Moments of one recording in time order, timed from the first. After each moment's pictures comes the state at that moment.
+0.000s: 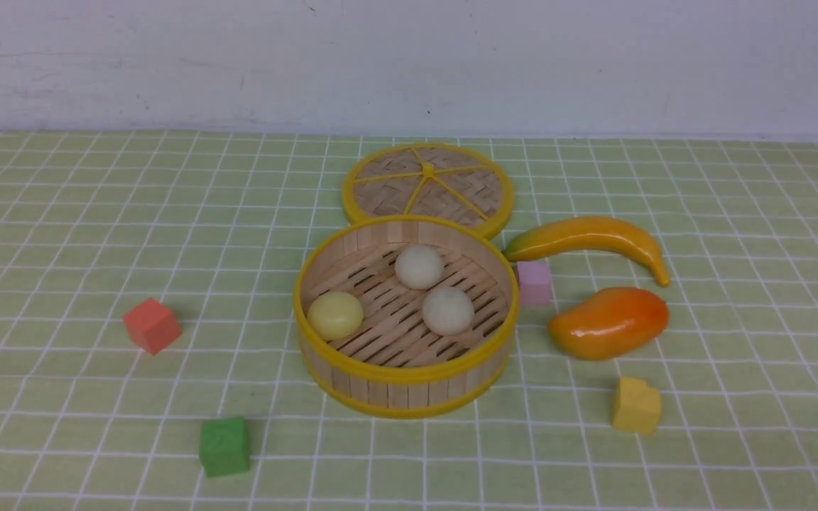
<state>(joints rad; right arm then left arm) 0.38 -0.01 -0.27 0.41 0.20 -0.24 -0.03 -0.01 0.03 0.01 0.37 -0.34</state>
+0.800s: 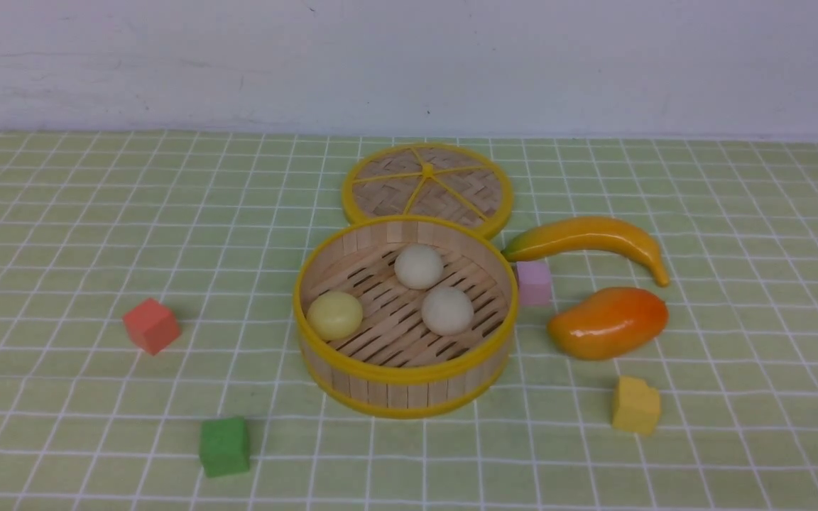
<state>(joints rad) 0.08 -0.01 -0.27 0.41 0.21 -0.24 -0.03 -0.01 0.03 0.01 0.37 -0.34</state>
